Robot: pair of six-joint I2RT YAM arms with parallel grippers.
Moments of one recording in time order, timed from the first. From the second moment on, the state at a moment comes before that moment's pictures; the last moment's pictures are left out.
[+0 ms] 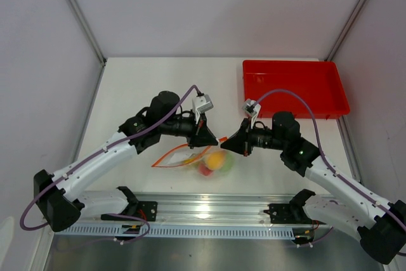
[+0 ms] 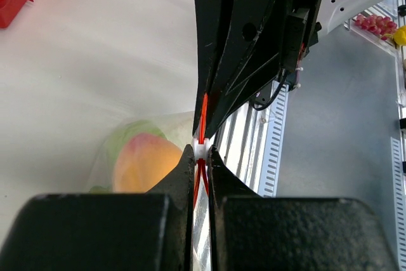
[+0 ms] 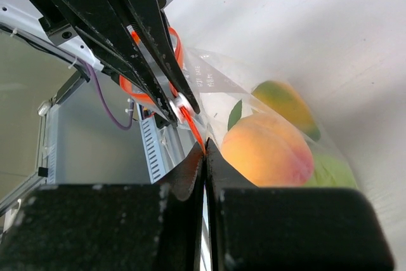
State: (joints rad) left arm -0.77 1.16 1.06 -0.37 0.66 -0.13; right arm 0.66 0.92 0.70 -0.01 -0.66 0.42
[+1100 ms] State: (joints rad) left arm -0.76 1.11 0.99 -0.35 0.66 -0.18; right arm 0.74 1.15 1.06 -0.46 -0.68 0.09
